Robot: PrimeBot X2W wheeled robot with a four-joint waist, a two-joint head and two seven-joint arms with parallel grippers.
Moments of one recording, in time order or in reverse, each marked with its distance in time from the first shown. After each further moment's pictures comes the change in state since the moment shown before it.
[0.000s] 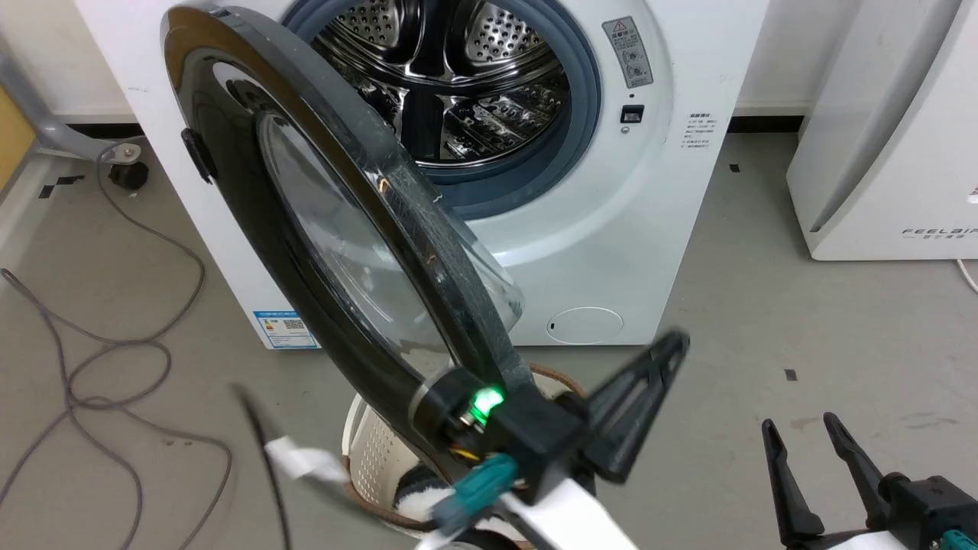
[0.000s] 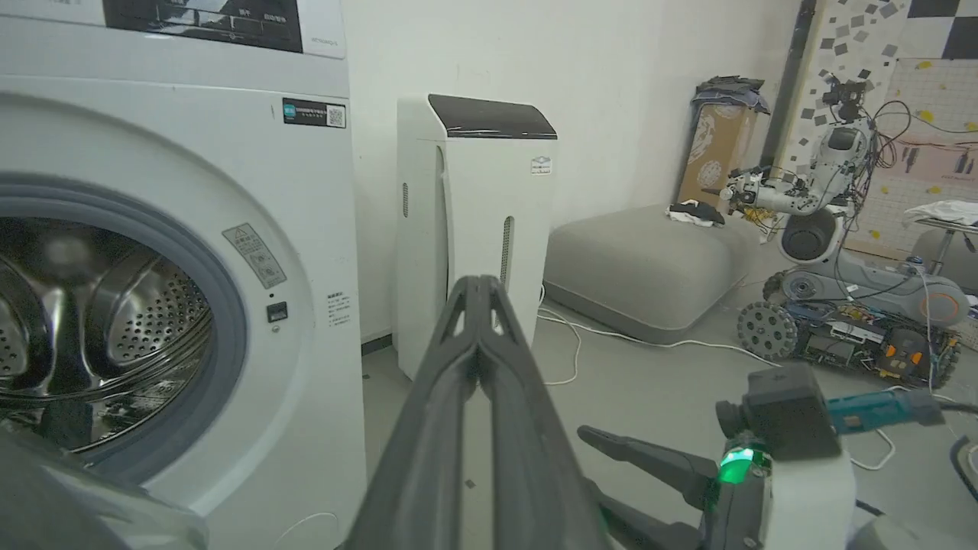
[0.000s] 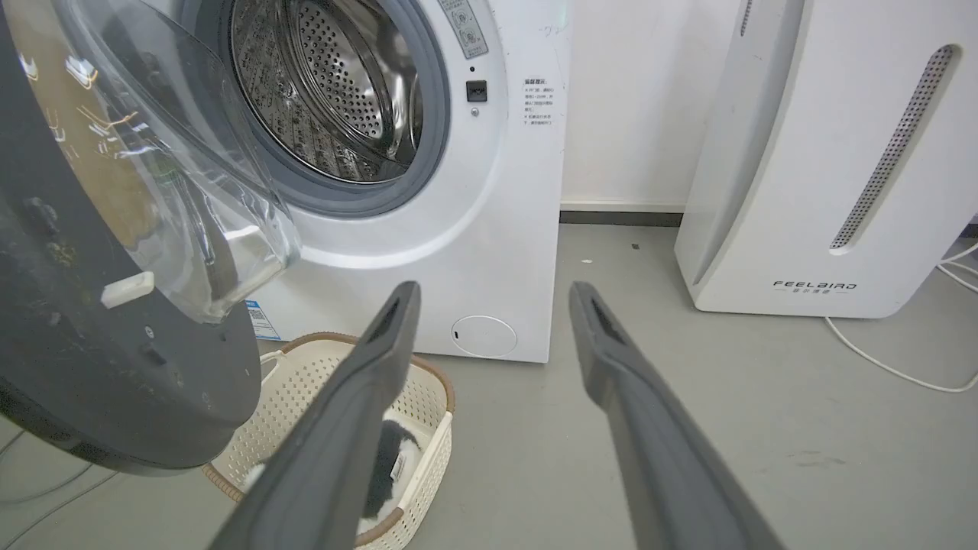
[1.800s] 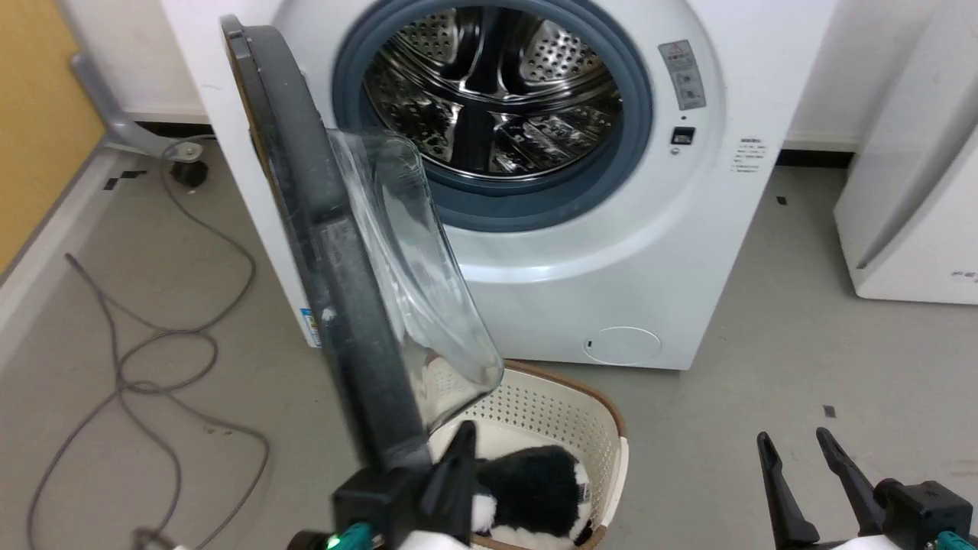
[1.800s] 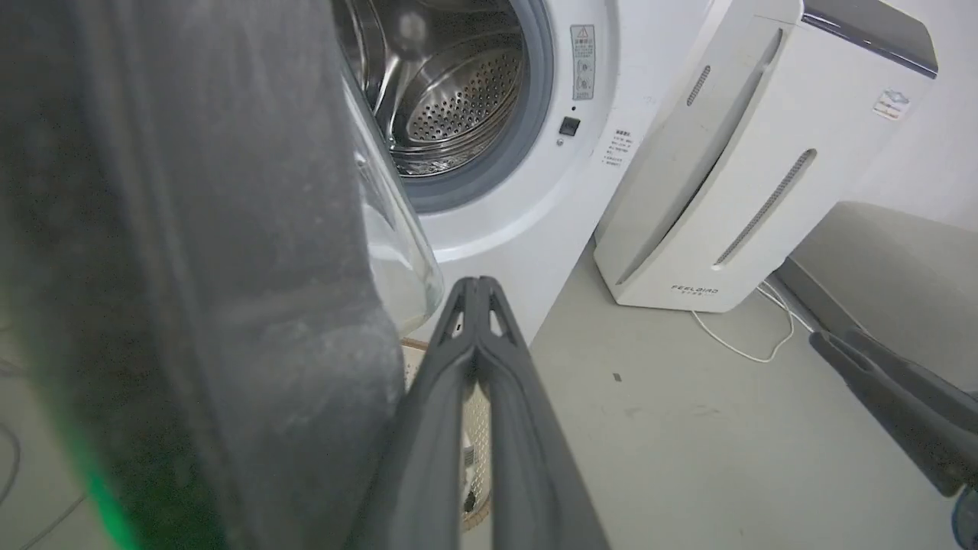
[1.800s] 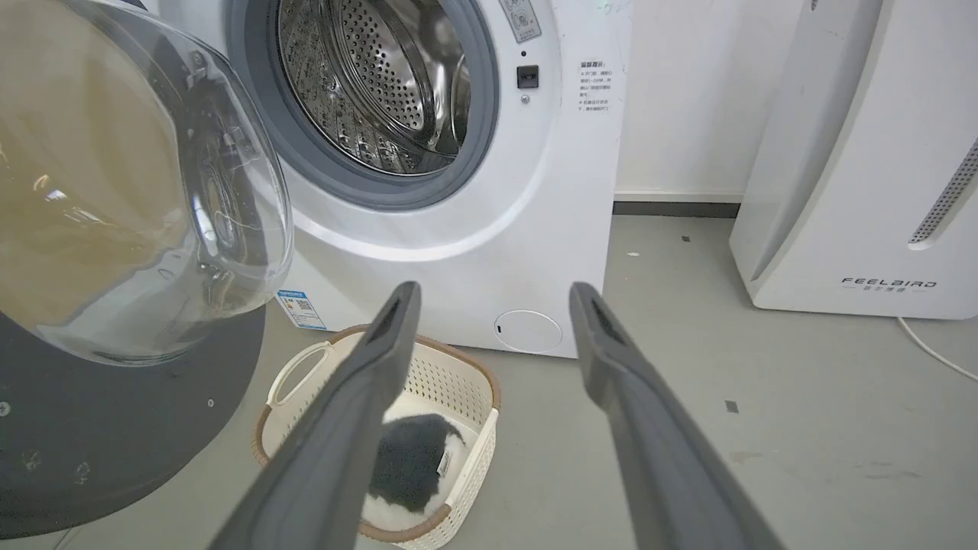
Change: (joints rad) left arm 0.269 0.162 0.040 0.051 -0.119 0.449 -0.044; right arm 0.004 0.000 0.008 0.041 0.050 0.000 0.018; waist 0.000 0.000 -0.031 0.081
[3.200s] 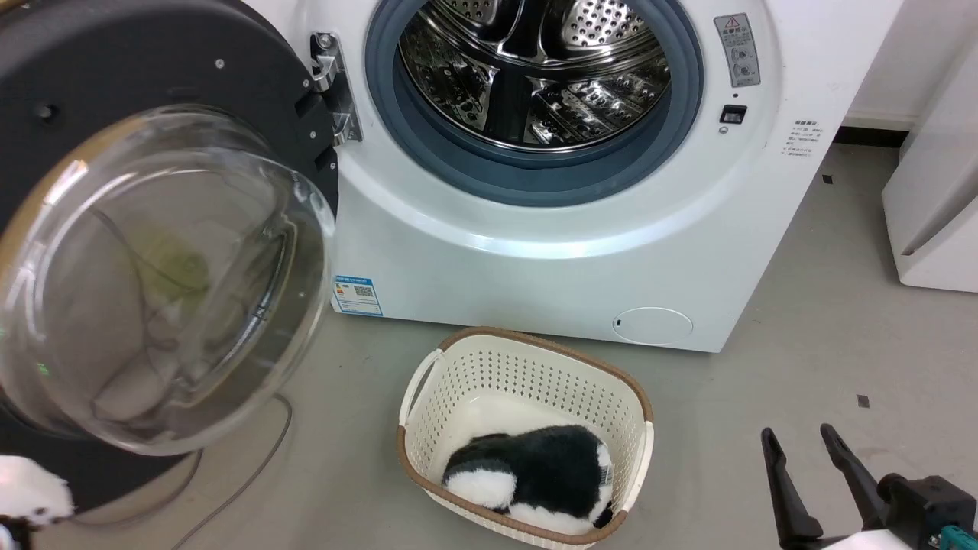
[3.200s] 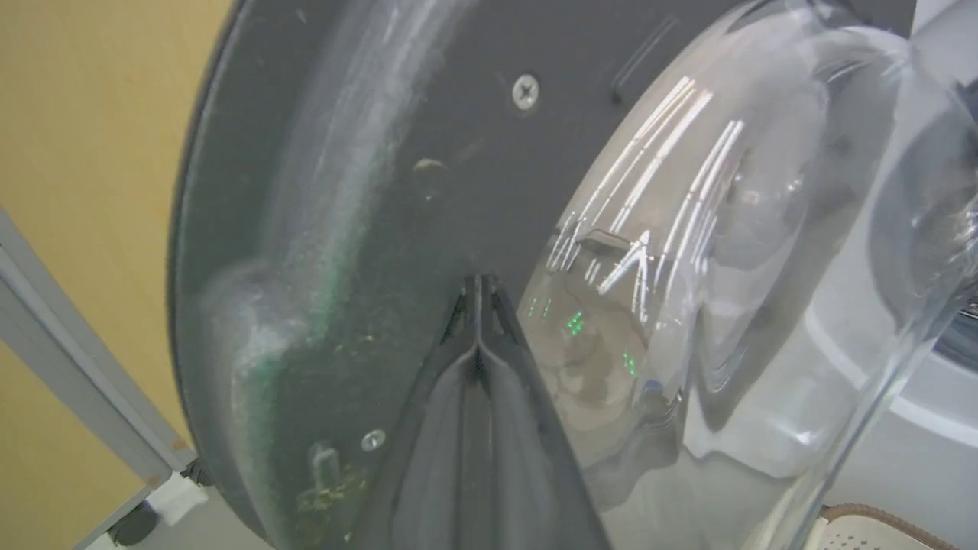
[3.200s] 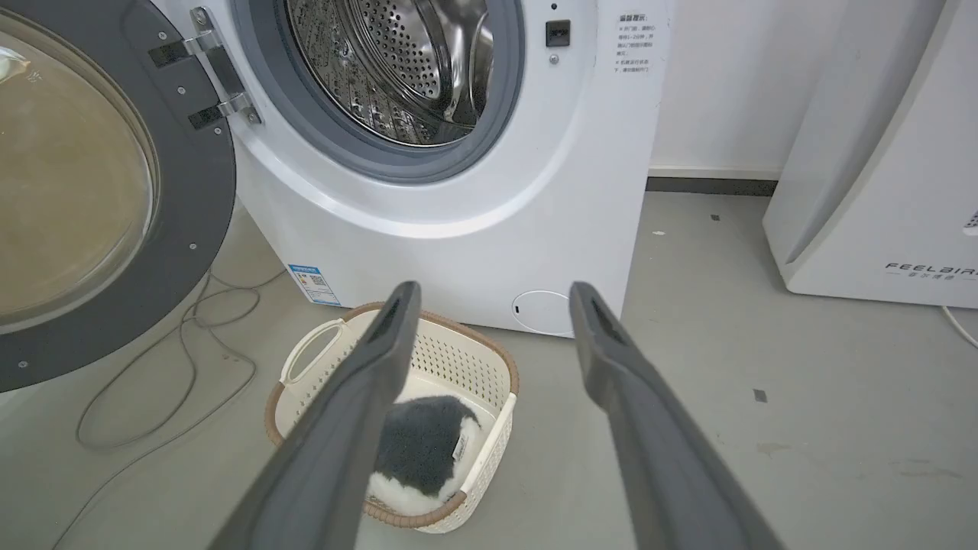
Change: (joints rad) left arm 0.029 0.383 0.690 0.329 -0.218 -0.084 -0.237; right arm -0.006 0.000 -0.007 0.002 0.002 0.000 0.008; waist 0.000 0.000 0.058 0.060
